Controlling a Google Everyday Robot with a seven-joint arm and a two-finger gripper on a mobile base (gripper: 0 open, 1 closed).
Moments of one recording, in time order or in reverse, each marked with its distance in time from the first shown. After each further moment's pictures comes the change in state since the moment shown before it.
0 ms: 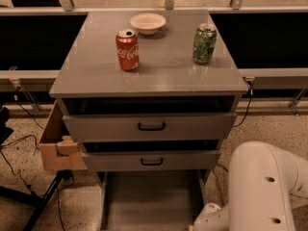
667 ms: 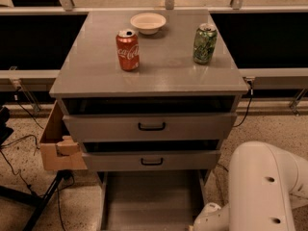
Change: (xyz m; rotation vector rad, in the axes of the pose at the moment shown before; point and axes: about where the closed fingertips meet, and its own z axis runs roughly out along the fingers) arm 0.000 -0.004 -0.001 0.000 0.000 0.000
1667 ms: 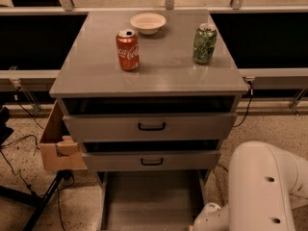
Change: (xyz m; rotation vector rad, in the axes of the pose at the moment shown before) arm -0.001 0.000 0.000 0.000 0.000 0.000
